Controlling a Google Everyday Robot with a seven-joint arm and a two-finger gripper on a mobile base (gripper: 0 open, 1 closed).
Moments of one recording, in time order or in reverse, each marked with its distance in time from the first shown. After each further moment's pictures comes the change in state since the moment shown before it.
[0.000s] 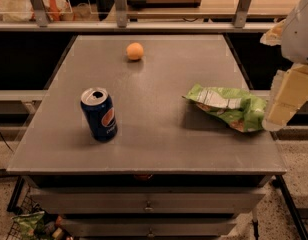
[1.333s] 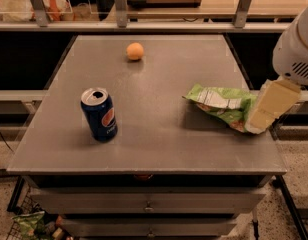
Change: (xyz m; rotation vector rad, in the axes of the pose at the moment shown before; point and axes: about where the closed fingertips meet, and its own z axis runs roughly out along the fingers) arm 0.017 -0.006 0.019 0.159 0.091 0.248
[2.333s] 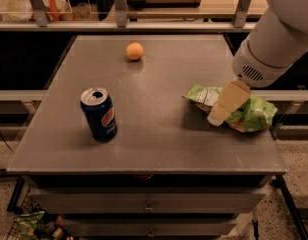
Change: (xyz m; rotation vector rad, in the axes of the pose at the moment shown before) arm -0.043 -0.005 0.066 -0.052 -0.031 0.145
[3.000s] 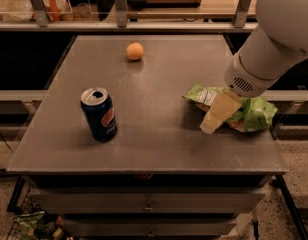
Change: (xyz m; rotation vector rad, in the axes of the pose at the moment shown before) arm -0.003 0.017 0.029 -0.070 -0.014 0.011
